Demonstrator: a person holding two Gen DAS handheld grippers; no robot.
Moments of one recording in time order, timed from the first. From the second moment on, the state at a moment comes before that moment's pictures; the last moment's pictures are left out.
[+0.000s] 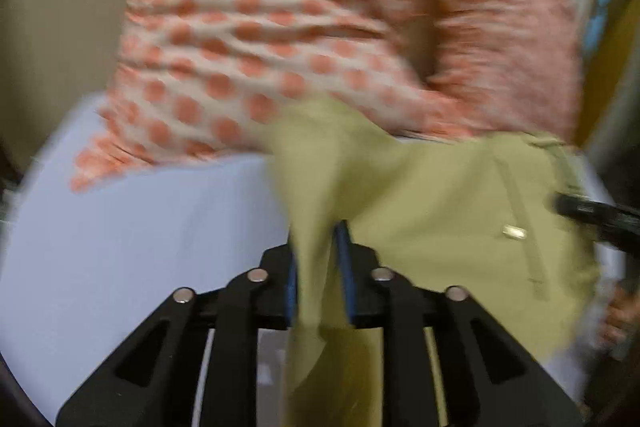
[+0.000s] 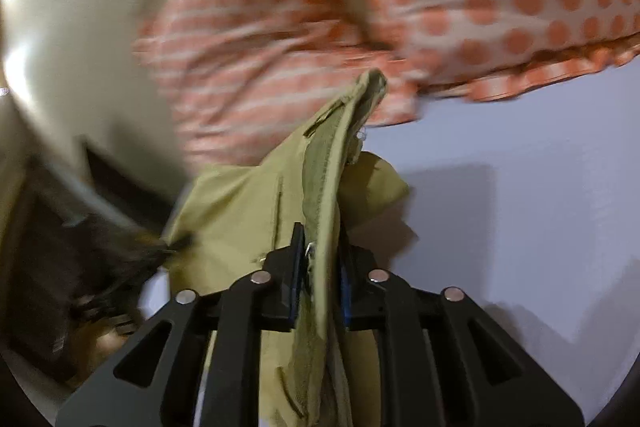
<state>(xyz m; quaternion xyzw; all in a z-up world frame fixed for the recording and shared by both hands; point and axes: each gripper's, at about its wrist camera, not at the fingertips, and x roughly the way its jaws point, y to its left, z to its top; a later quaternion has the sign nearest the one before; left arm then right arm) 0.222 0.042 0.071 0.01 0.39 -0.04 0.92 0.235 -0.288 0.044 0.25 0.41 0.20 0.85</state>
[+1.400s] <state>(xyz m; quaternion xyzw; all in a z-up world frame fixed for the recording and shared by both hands) 0.029 0.023 0.013 0.02 0.43 -0.03 0.90 0.033 -0.169 0.010 0.00 0.41 0.03 0.91</state>
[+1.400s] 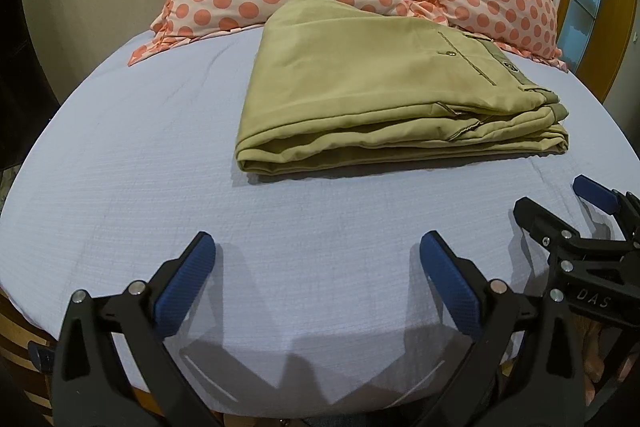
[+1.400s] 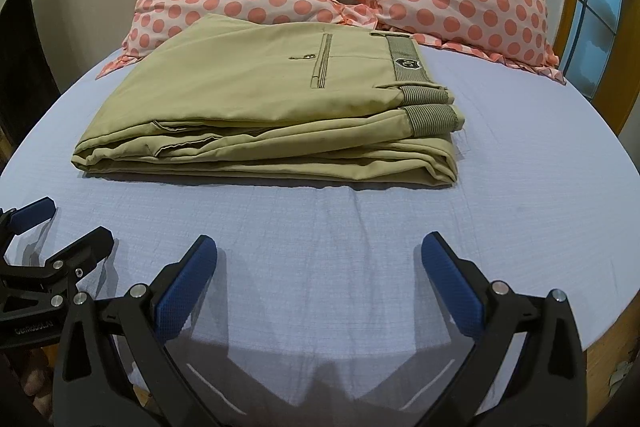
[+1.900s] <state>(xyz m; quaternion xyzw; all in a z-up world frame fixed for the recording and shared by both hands) 0.030 0.023 0.013 0.03 0.44 -0.04 0.90 0.033 -0.169 0.011 0.00 0.41 0.04 0.91</state>
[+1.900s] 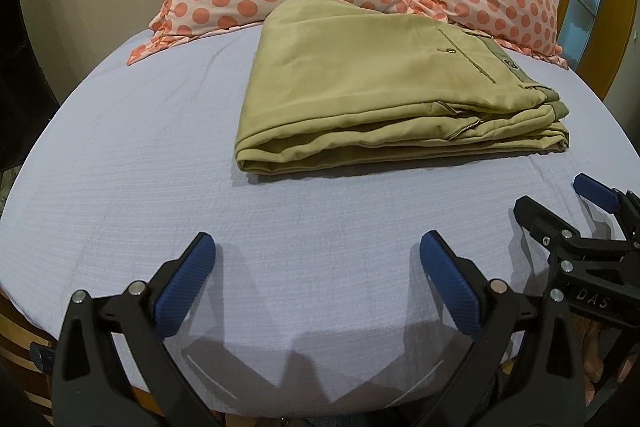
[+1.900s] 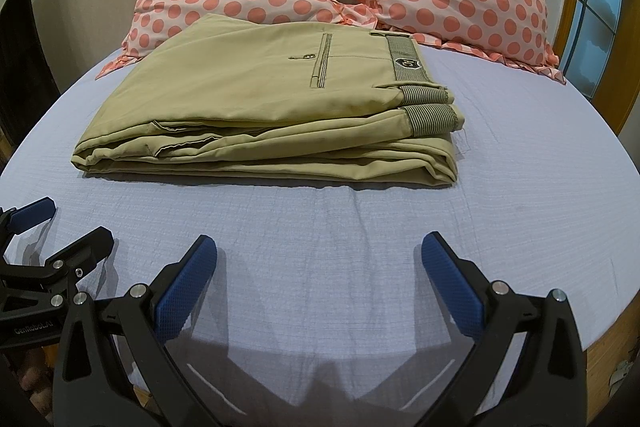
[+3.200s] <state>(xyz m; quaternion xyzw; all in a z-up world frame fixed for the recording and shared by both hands) 0.036 0.023 0.014 0.03 0.46 -0.04 0.89 0.033 -0.171 0.010 0.00 0.41 0.04 0.91</state>
